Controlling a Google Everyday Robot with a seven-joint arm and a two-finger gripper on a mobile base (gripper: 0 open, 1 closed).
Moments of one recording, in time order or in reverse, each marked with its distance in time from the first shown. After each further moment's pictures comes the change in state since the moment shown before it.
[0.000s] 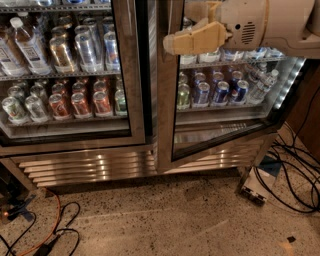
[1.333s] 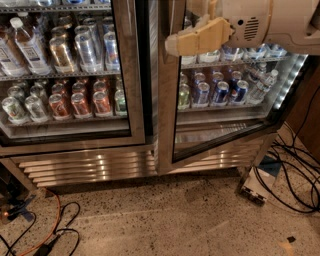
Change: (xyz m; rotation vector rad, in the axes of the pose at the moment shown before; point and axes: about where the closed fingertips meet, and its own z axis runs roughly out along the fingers) arm -0.013 0.017 0.001 -0.037 -0.012 -0.017
